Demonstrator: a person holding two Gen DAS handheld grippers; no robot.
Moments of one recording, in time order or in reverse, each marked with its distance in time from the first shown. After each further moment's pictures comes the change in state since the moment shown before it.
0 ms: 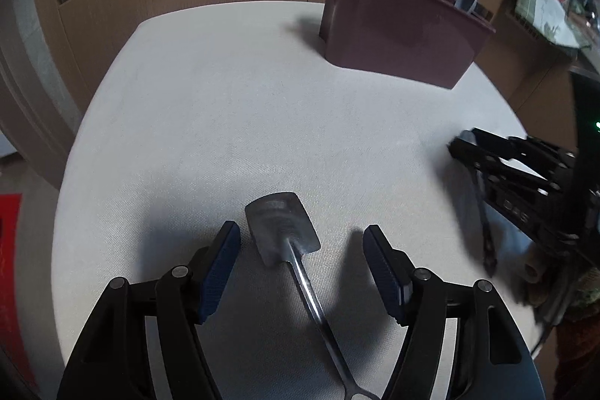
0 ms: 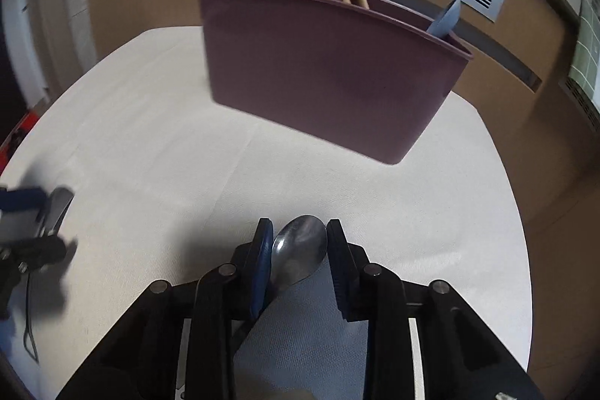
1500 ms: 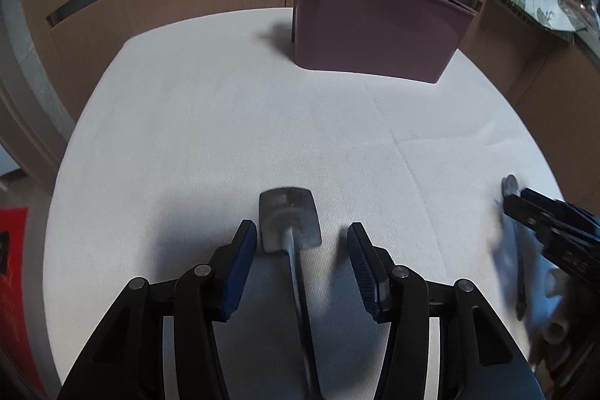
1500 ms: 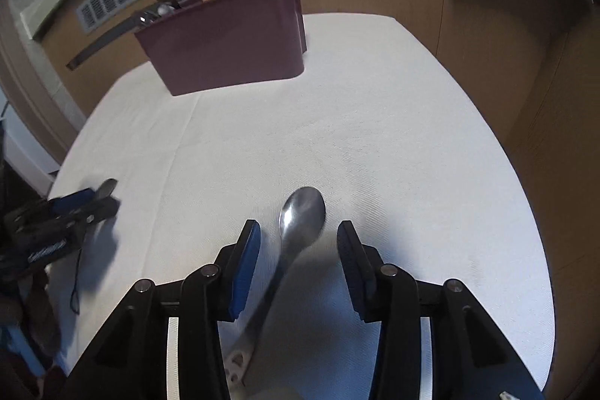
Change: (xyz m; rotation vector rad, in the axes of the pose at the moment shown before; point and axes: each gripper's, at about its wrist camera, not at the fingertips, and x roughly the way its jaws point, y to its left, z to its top) left arm -0.001 -0.027 -0.003 0.030 -0.030 0.004; right arm -0.054 -0.064 -0.077 0.389 0.048 0.051
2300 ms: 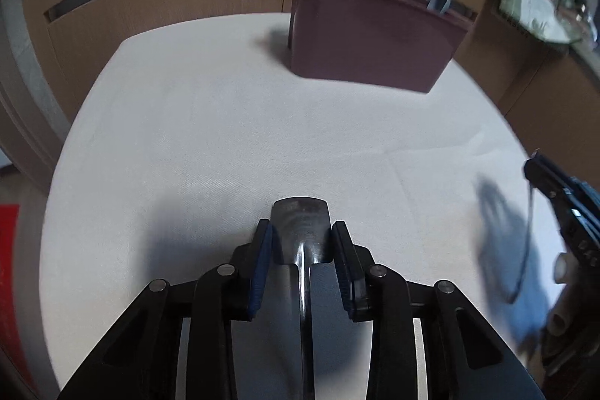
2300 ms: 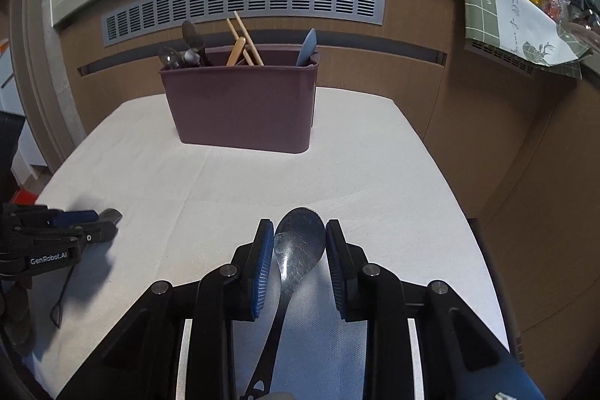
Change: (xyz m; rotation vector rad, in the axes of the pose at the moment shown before) left arm -0.012 0.002 0.004 -0.021 -0.026 -0.053; right arm -0.039 0.022 0.010 -0.138 -0.257 -0.073
